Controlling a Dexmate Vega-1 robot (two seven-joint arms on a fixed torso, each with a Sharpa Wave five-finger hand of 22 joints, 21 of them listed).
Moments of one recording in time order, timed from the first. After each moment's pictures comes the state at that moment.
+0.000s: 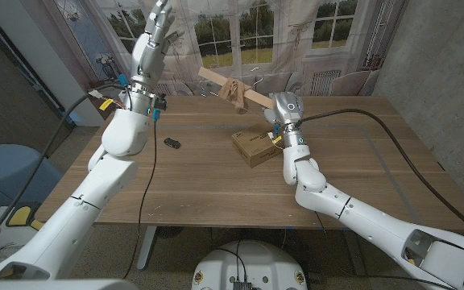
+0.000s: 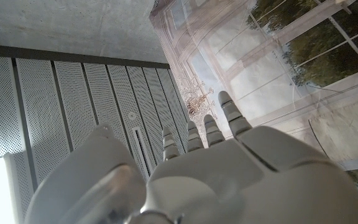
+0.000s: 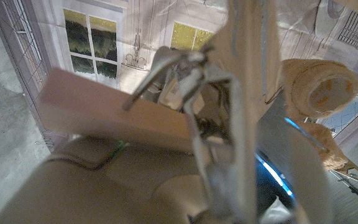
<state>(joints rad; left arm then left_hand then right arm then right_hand) 1.01 0.60 0.15 -1.90 -0.34 -0.53 0.15 0.43 0.01 0.16 0.08 0.20 0.07 -0.21 0.17 0.17 0.00 -0.01 0.18 0.23 0.02 0.08 0.18 0.19 0.07 0.15 0.49 0.17 -0.72 -0.51 -0.89 -1.69 -0.88 -0.66 -0.58 0.72 0.12 0.17 0.16 0.31 0.96 -0.03 1.19 0.46 1.08 -0.15 1.56 1.23 1.12 -0.21 1.58 1.25 0.65 -0.06 1.55 0.33</state>
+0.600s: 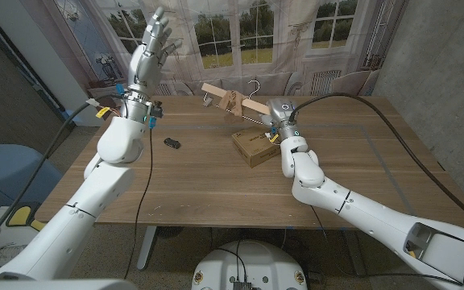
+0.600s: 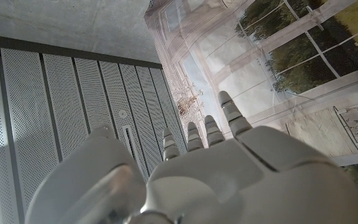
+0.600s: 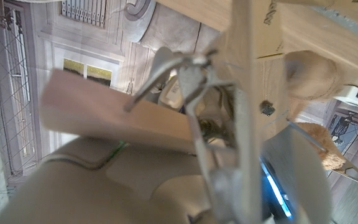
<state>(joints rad) 1.06 0.61 0.13 -1.90 -0.41 -0.52 0.12 0.43 0.01 0.16 0.08 0.20 0.06 -0.20 0.17 0.17 -0.01 0.01 0.18 0.22 0.01 0.08 0.18 0.19 0.07 0.14 0.48 0.17 -0.66 -0.52 -0.94 -1.77 -0.91 -0.76 -0.24 0.72 0.12 0.16 0.16 0.33 0.95 -0.03 1.18 0.46 1.07 -0.14 1.56 1.23 1.09 -0.20 1.58 1.25 0.65 -0.06 1.55 0.33</state>
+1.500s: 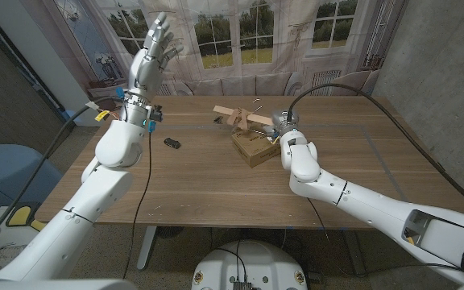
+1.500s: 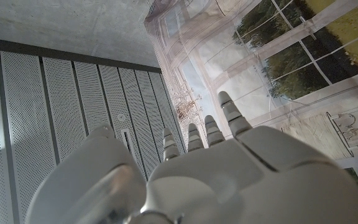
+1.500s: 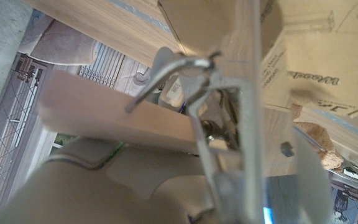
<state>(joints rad) 1.09 0.62 0.12 -1.92 -0.41 -0.51 0.11 0.43 0.01 0.15 0.08 0.20 0.05 -0.19 0.17 0.17 -0.03 0.02 0.19 0.21 0.01 0.08 0.18 0.19 0.08 0.14 0.47 0.17 -0.57 -0.54 -1.03 -1.77 -0.99 -0.93 0.21 0.71 0.11 0.13 0.16 0.36 0.94 -0.02 1.16 0.45 1.04 -0.10 1.56 1.23 1.06 -0.18 1.58 1.25 0.62 -0.06 1.53 0.31</state>
